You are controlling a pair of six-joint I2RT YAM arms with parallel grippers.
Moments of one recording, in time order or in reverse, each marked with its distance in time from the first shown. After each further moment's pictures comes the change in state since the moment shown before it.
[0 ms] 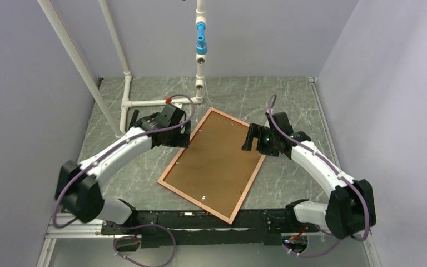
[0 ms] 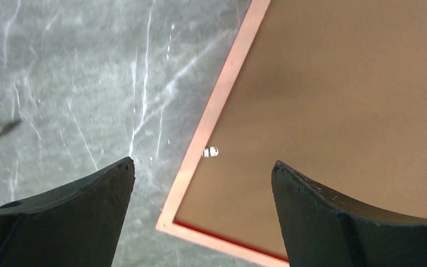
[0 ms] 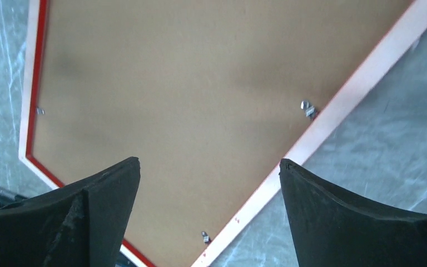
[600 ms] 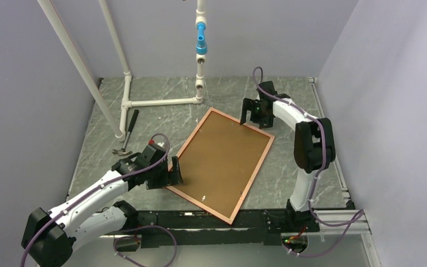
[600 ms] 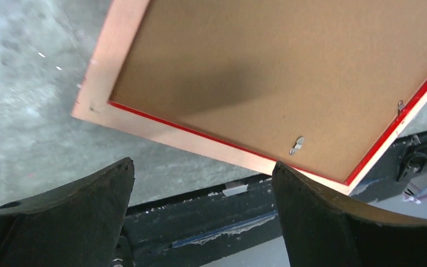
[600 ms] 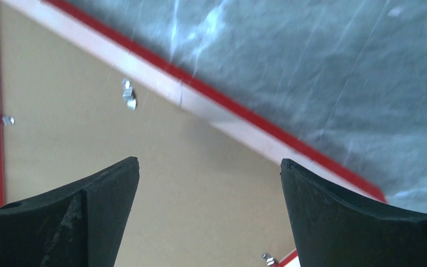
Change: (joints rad) left arm -0.040 -0.525 -0.546 0.003 0.308 -0.327; right arm -0.090 0.674 0.582 -0.047 0.052 -0.138
